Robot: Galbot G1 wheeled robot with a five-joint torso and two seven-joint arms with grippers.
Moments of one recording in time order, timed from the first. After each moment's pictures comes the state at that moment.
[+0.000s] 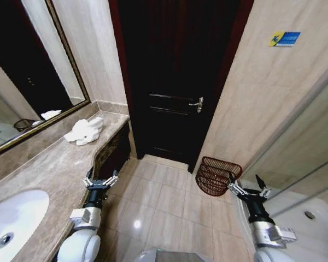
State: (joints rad) left arm 1.77 -1.45 -0.70 -2.27 -0.15 -0.06 -0.06; right arm -1.82 1.56 0.82 2.31 0.16 0.09 -0.09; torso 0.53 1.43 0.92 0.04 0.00
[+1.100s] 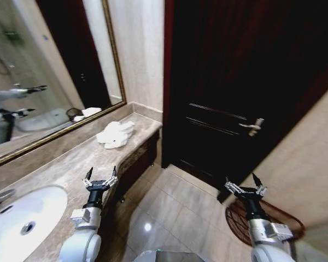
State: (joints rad) left arm 1.76 -1.46 -0.70 -2.25 -0.15 -0.08 -0.07; right arm -1.80 1.56 0.82 2.31 0.15 0.08 -0.10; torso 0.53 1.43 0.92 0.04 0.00
